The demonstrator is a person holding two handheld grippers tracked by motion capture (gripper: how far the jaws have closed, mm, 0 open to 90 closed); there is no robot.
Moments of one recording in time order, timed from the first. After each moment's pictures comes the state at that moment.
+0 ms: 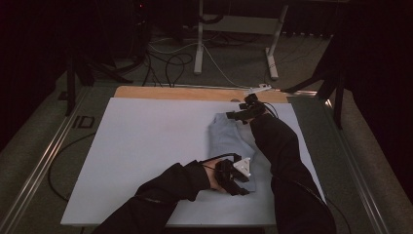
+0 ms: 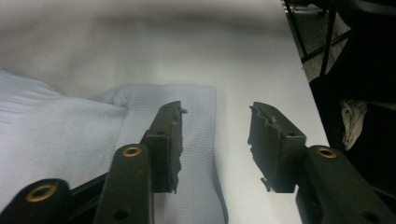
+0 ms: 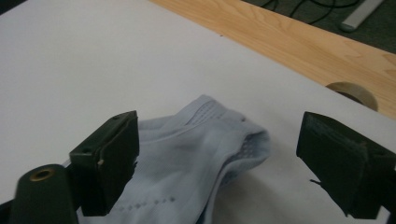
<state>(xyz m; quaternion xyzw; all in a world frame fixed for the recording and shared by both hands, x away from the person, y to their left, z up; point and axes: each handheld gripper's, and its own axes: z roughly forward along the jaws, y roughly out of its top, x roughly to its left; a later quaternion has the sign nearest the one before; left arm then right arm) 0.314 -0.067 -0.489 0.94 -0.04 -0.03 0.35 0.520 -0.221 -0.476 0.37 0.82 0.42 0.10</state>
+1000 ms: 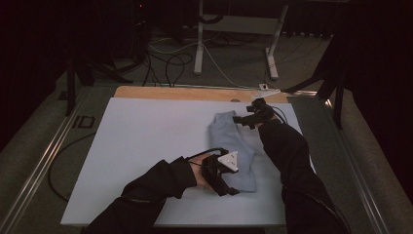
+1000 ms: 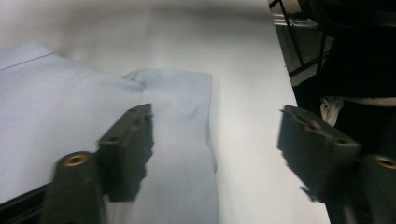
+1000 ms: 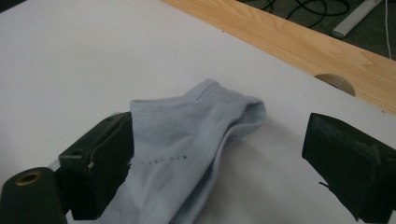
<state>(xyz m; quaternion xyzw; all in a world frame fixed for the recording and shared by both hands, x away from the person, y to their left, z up) 0.314 -0.022 -0.466 0.93 -0.02 -0.02 0.37 0.488 -0.238 -0.463 0.36 0.82 0.42 0.13</state>
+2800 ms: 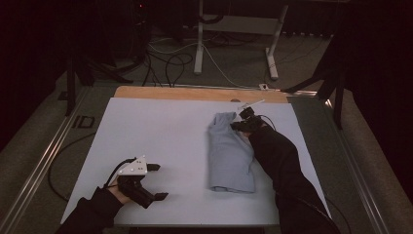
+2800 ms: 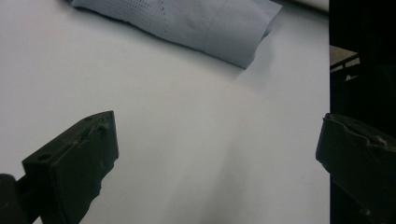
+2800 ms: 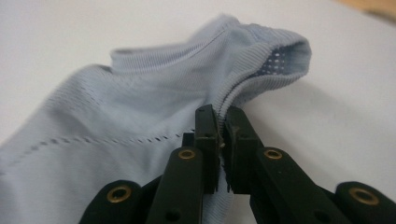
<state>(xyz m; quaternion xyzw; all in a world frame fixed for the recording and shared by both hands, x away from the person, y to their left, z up) 0.272 0.191 -0.500 0.86 0.19 0.05 0.47 0.483 -0.208 -0.499 0.39 0.85 0.35 0.12</state>
